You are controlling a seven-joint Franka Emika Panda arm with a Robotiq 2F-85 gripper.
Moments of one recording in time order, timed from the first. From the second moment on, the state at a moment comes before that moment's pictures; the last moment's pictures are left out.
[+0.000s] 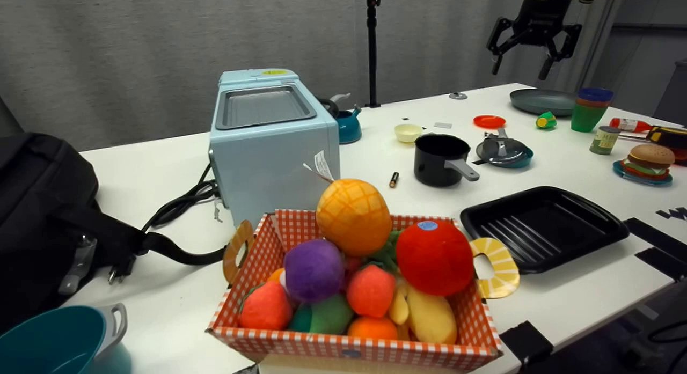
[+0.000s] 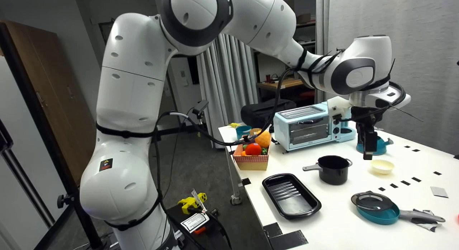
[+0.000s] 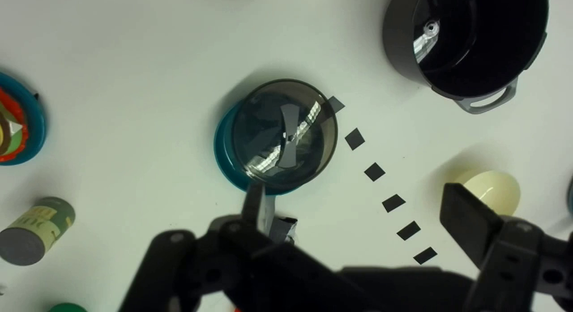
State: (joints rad) arm -0.07 0.42 -0.18 -1.78 0.16 2.30 0.58
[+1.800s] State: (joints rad) arm -0.07 0.26 -0.17 -1.95 0.15 2.34 0.49
